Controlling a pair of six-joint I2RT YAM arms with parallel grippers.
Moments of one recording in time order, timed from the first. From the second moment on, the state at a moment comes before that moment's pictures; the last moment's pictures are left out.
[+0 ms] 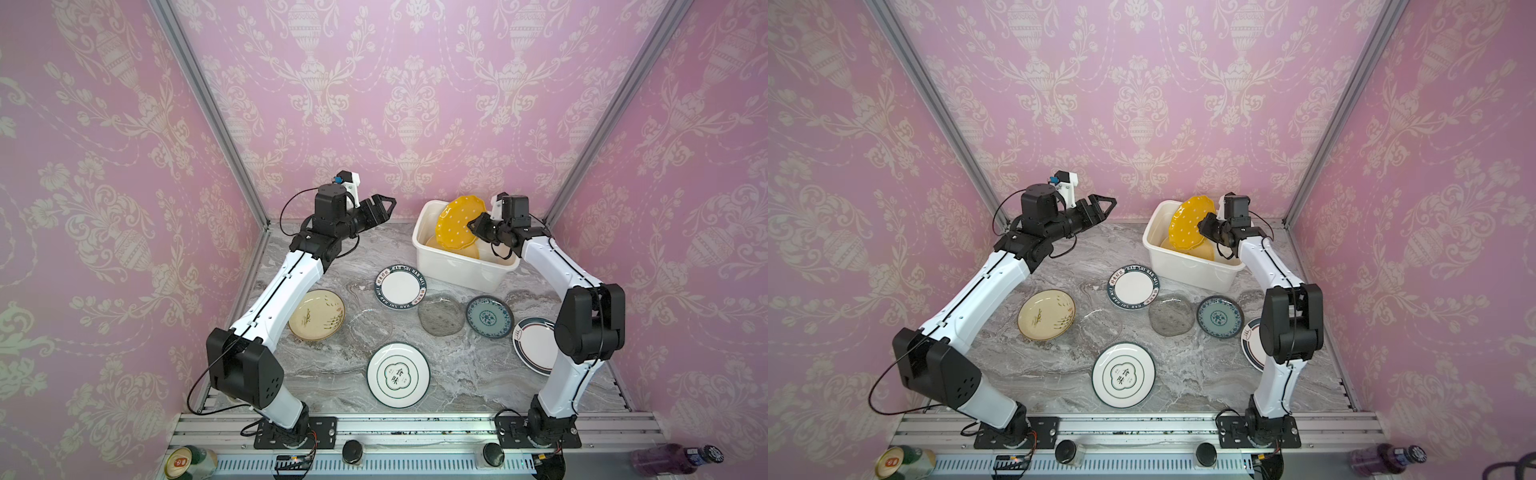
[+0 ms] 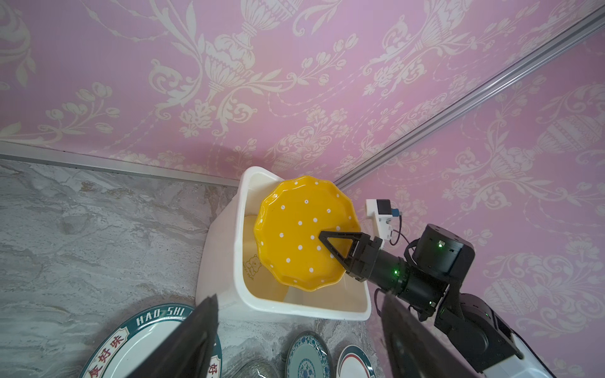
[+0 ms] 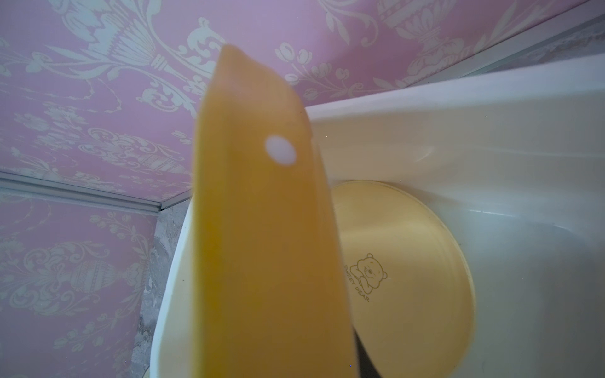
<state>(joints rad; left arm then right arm) -0.32 1.58 1.56 -0.23 0.35 -0.72 0.09 1.86 1.55 -0.27 -0.29 0.56</state>
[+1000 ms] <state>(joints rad) -0.32 1.61 1.58 -0.30 0.35 -0.72 0.10 1.94 1.42 -0.11 -0.29 0.42</state>
